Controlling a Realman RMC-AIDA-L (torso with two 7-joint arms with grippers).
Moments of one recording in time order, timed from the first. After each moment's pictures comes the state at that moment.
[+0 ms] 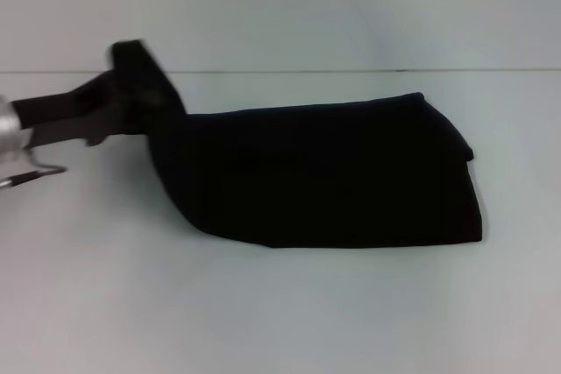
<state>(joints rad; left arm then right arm) -0.73 -2.04 0.21 0.68 2.32 1.45 -2.43 0.82 1.66 -0.56 -0.70 -2.47 -1.51 2.70</state>
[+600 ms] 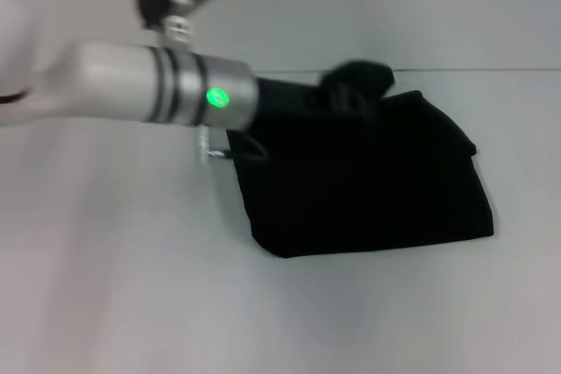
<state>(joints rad) -0.95 -2.17 0.86 0.62 2.11 1.15 -2.36 0.84 1.67 -0.57 -0.70 -2.47 -1.49 2.70</state>
